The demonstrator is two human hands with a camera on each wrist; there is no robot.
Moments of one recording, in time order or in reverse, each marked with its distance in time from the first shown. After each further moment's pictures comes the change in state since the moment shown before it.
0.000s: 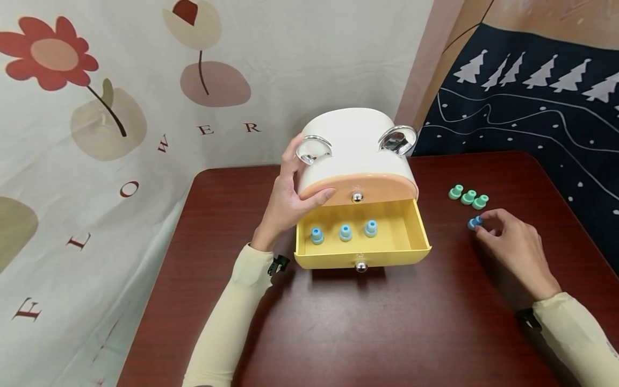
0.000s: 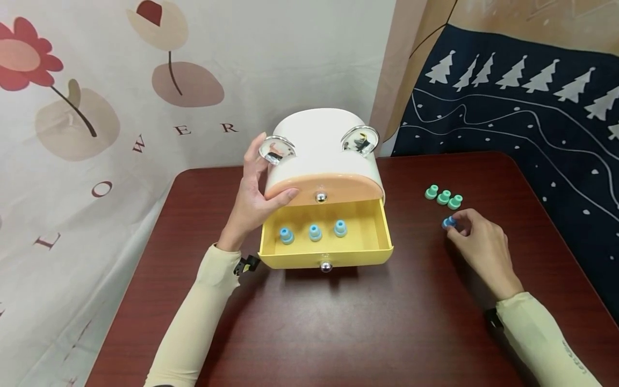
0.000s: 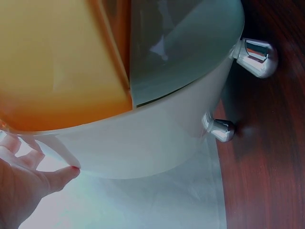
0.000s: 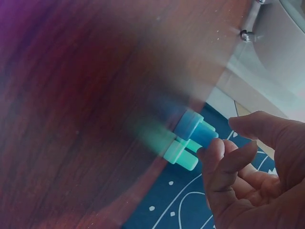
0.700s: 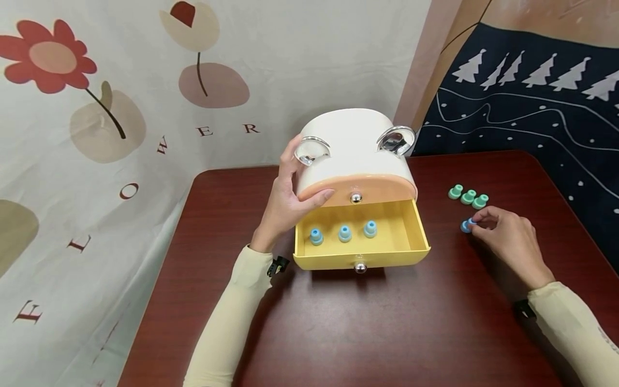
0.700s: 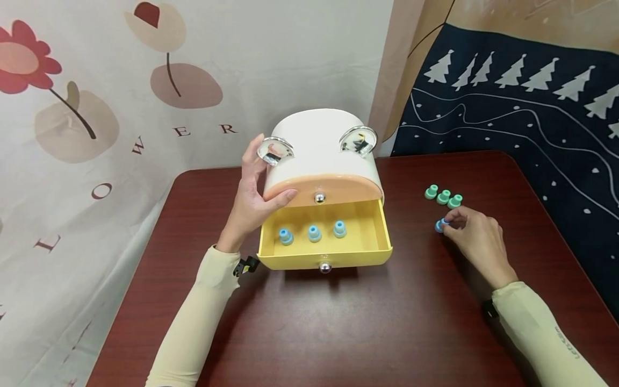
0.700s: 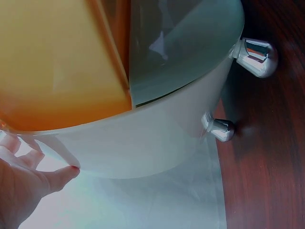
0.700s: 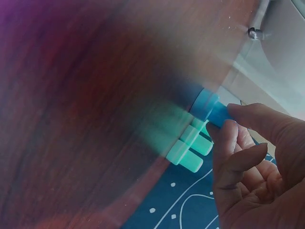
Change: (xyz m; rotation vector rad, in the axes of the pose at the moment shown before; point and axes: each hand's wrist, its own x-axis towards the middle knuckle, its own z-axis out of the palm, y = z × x) left_hand -0.003 -0.023 -0.002 -0.003 0.004 0.000; right_hand 0.015 0.002 0.004 0.003 0.020 -0.055
